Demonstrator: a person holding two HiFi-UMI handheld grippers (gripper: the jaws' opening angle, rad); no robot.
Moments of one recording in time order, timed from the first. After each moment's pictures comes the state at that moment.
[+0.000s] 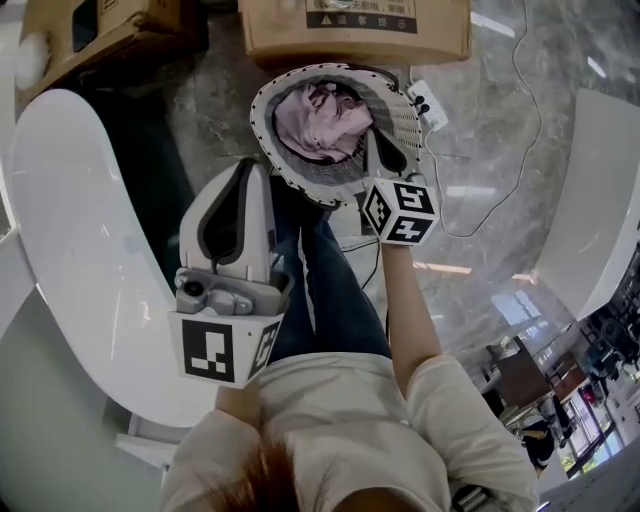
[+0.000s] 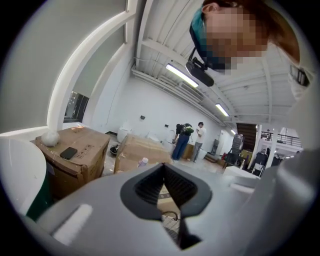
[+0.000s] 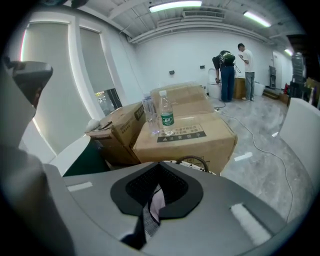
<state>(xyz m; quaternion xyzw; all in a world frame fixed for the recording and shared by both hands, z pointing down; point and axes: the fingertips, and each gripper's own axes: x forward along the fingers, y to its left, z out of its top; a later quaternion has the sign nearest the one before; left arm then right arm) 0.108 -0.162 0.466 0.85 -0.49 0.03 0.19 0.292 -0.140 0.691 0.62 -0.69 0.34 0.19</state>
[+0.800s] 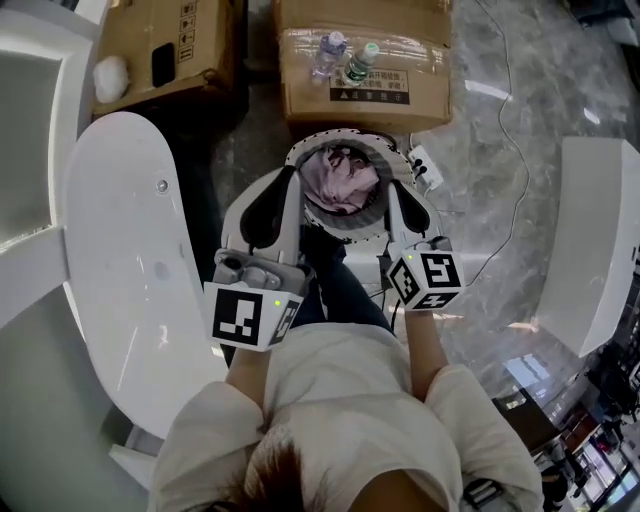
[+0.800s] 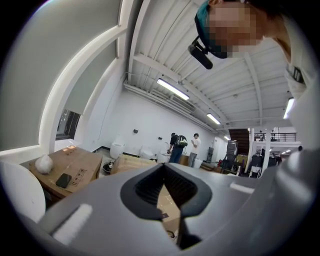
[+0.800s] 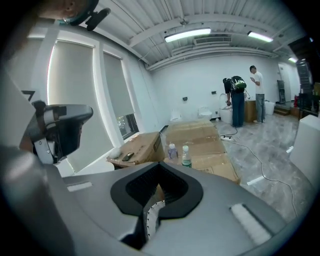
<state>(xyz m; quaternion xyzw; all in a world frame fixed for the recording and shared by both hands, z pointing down) 0.100 -0.162 0.336 0.87 -0.48 -0.02 0.12 0.261 -0.130 0.452 0.60 -0.76 0.24 0.10</state>
